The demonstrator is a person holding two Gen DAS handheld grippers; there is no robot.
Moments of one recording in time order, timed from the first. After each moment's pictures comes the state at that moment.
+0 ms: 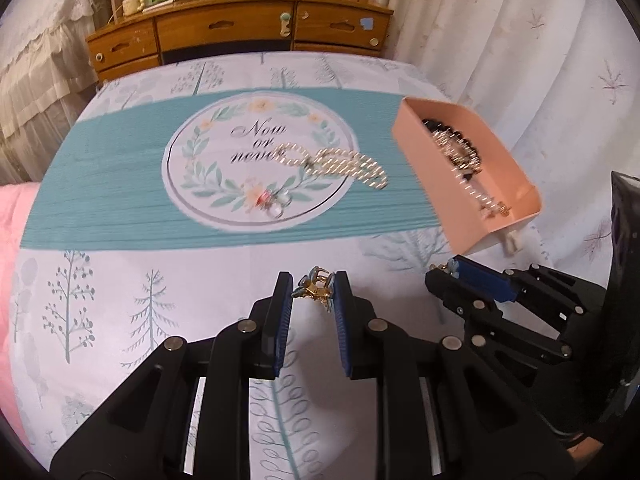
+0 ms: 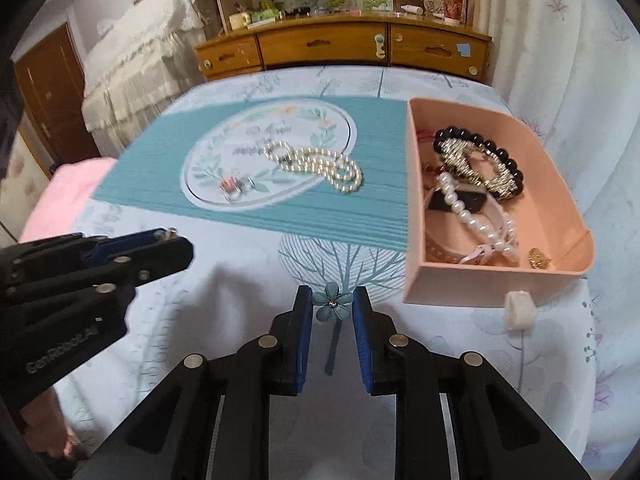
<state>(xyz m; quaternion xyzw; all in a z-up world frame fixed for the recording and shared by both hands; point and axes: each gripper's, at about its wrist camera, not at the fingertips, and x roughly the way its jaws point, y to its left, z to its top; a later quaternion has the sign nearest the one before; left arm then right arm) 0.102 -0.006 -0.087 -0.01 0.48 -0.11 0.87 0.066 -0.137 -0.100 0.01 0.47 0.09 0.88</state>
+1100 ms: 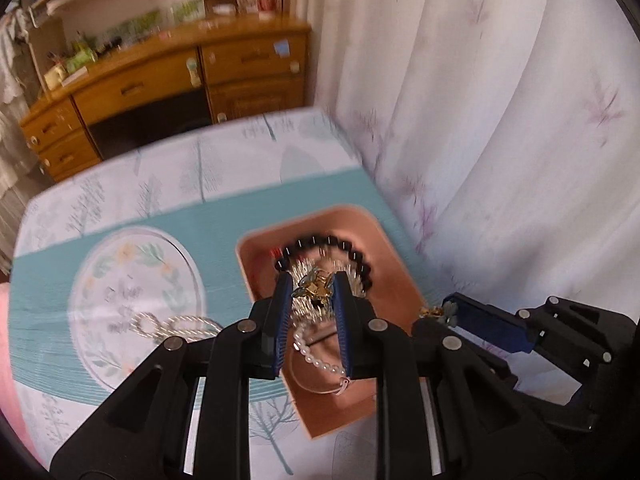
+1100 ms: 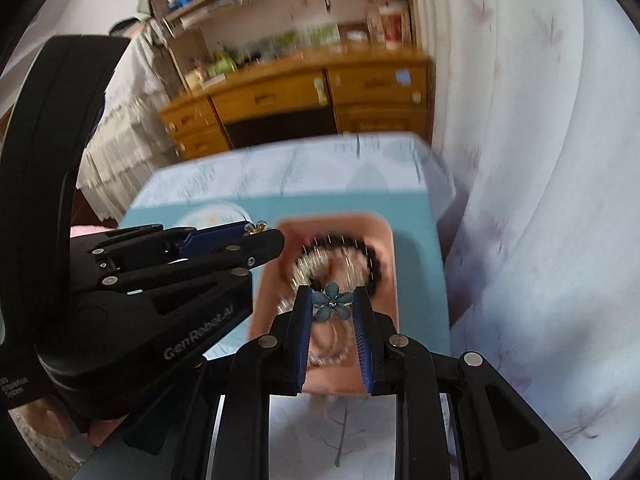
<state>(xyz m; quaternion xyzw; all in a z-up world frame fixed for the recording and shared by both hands) 0.223 -0.191 -0.025 0.05 0.48 -0.19 0.86 0.123 -0.300 0.009 0.07 0.46 0.04 0.89</state>
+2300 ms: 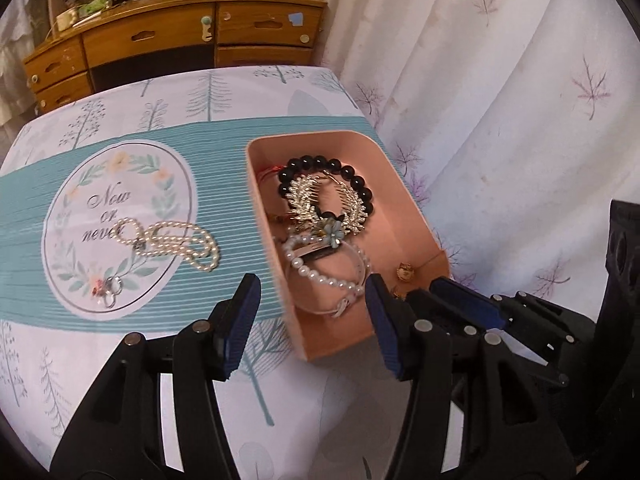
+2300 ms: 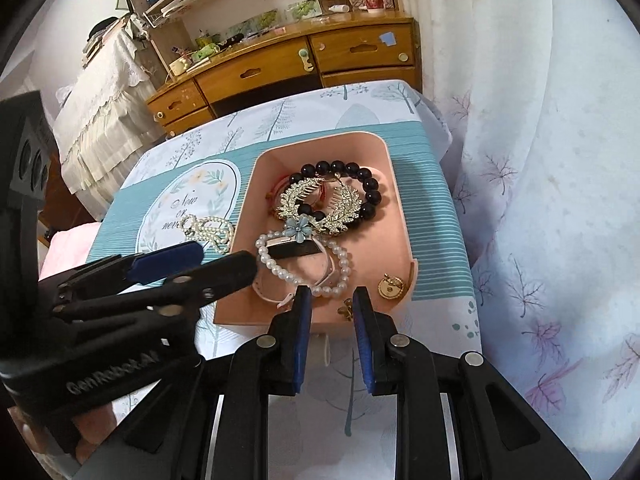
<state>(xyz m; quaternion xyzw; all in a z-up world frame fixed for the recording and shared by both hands) 0.163 -0.137 -0.055 -0.02 0.50 -0.19 0.85 0.085 -0.285 -0.052 0.10 0.47 0.02 0.87</state>
